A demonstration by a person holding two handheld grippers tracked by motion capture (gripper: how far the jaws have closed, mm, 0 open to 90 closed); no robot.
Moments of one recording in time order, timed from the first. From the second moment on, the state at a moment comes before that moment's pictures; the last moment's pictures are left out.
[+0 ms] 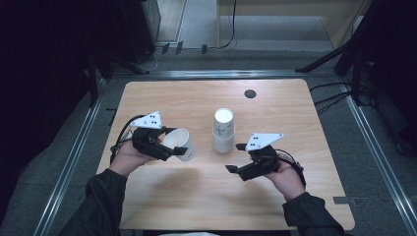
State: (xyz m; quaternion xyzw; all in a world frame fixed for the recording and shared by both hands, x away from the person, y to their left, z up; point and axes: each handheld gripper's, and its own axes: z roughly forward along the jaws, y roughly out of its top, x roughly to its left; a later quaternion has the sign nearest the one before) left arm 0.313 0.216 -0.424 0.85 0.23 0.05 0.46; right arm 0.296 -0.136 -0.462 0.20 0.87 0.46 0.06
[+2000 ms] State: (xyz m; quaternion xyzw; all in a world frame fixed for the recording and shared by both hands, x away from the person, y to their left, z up) left arm 0.309 0.255 -0.482 0.88 0.29 0.10 0.36; right arm 0.310 -0.131 -0.471 0.19 0.88 0.44 0.05
